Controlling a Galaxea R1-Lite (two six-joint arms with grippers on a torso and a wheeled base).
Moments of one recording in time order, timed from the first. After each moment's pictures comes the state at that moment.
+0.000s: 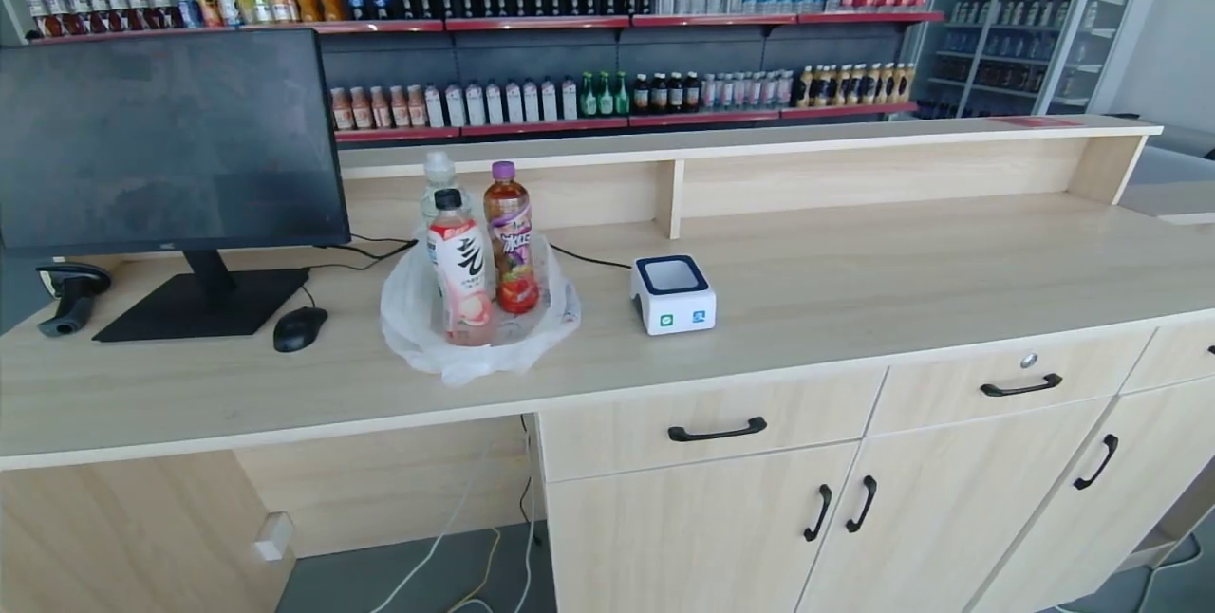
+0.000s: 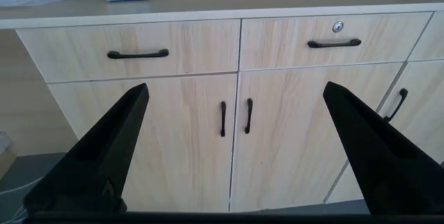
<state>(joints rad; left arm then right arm) 0.00 0.00 0.00 0.00 0.00 0.01 0.00 0.00 0.00 0.00 0.02 -0.04</state>
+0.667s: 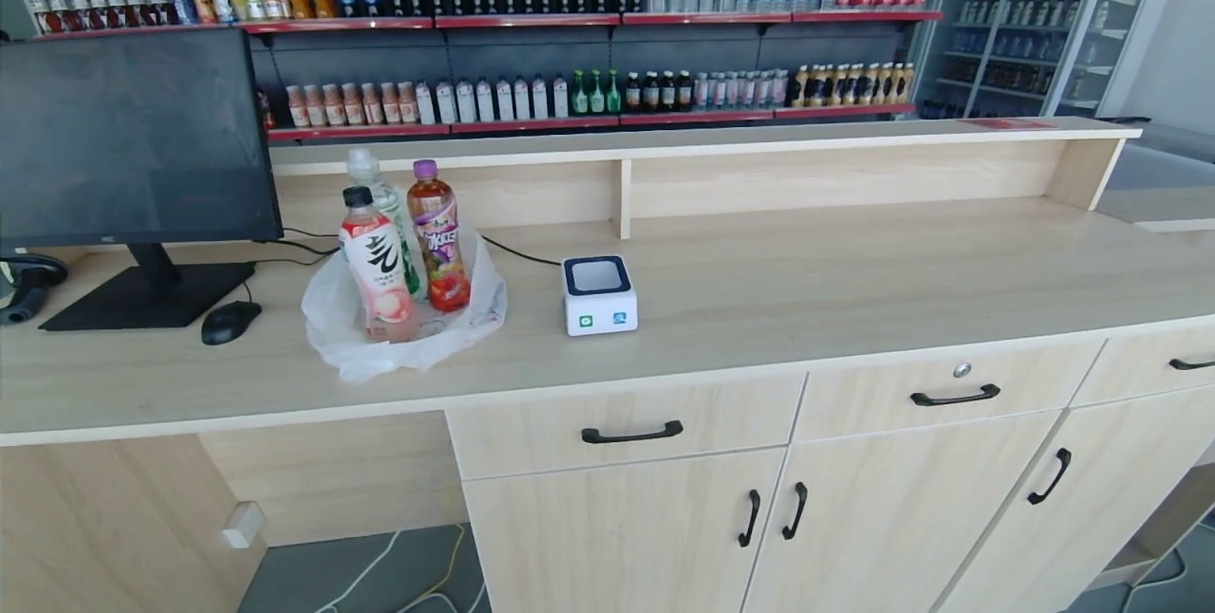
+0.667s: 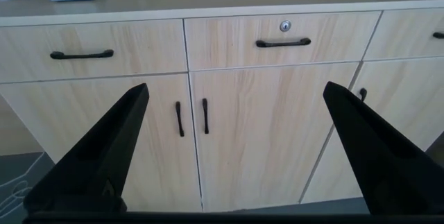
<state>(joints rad) 0.00 0.00 0.00 0.00 0.00 0.00 0.00 0.00 0.00 0.00 0.02 -0.03</state>
